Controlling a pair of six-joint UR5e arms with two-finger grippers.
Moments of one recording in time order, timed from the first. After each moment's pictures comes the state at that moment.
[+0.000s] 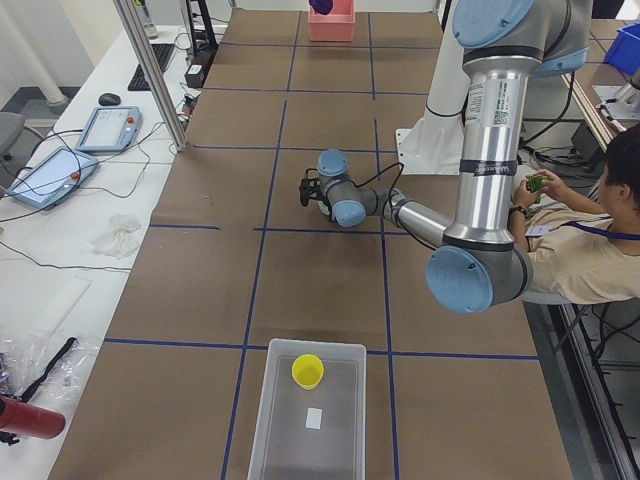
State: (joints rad) left arm -0.69 -1.62 -1.81 -2.22 -2.13 -1.19; right arm 1.84 -1.81 1.86 -1.45 2.36 0.10
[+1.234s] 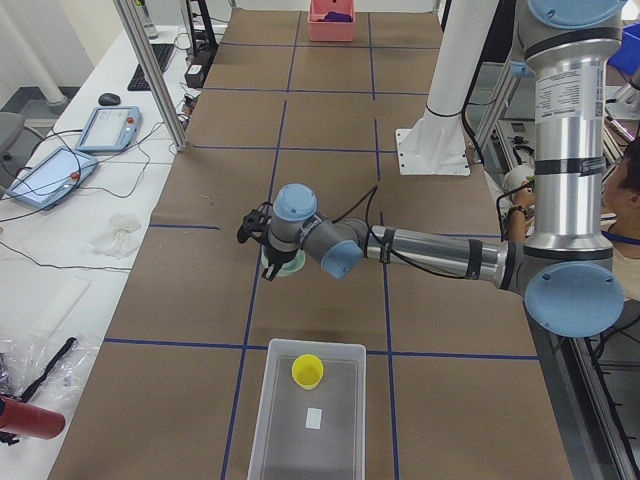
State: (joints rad) left arm -1.50 -1.48 -1.60 -2.12 -2.23 0.04; right arm 1.70 -1.70 1.44 -1.18 2.32 0.07
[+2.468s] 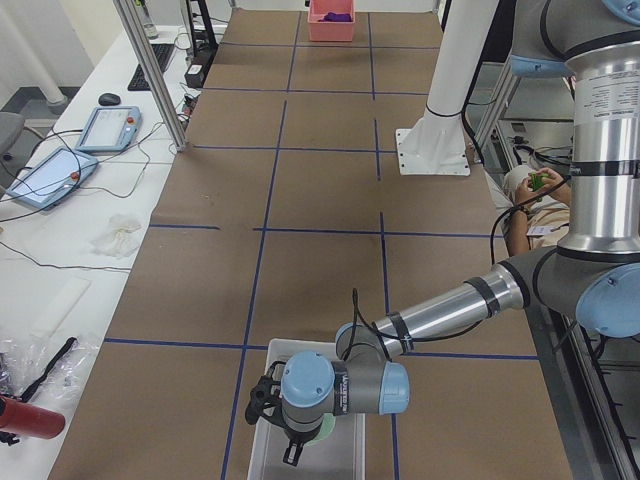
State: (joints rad) left arm -1.69 -1.50 -1.21 -2.02 -2.18 0.34; right arm 1.46 -1.64 1.91 -1.45 2.35 0.55
